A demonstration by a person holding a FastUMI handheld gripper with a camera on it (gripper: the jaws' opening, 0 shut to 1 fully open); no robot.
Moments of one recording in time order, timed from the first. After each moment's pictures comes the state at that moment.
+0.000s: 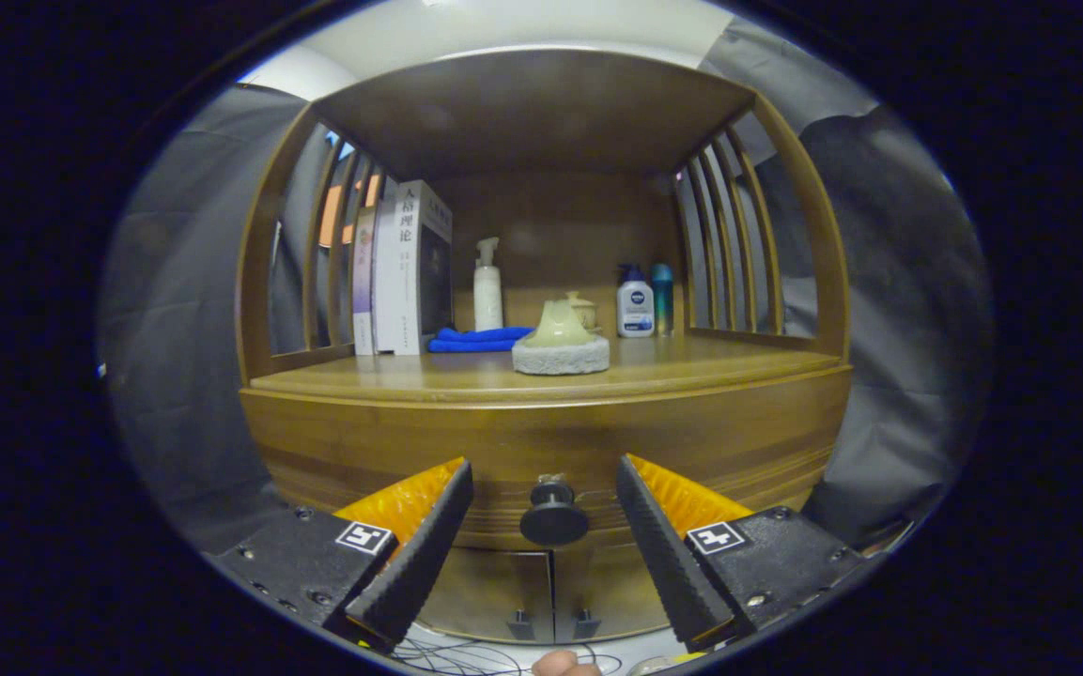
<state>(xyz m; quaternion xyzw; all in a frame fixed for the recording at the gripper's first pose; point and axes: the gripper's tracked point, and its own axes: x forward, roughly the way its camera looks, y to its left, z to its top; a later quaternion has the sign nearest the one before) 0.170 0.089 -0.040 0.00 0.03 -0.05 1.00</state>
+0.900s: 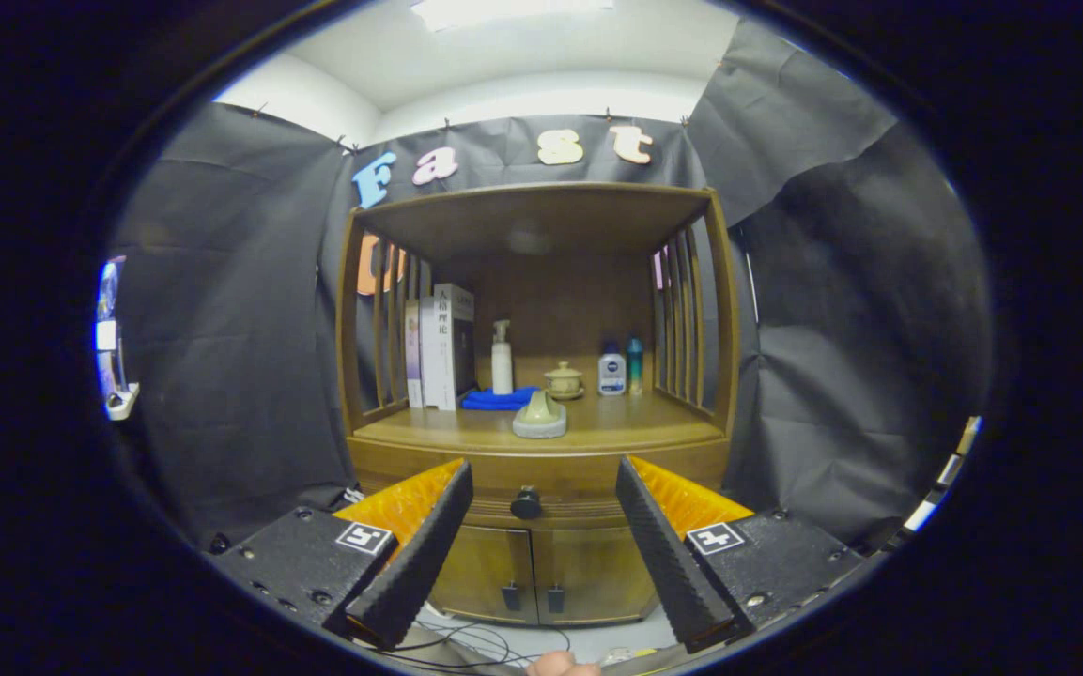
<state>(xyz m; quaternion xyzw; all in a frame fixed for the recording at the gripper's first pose) 0.012 0.074 0.065 0.00 -0.01 -0.02 1.00</state>
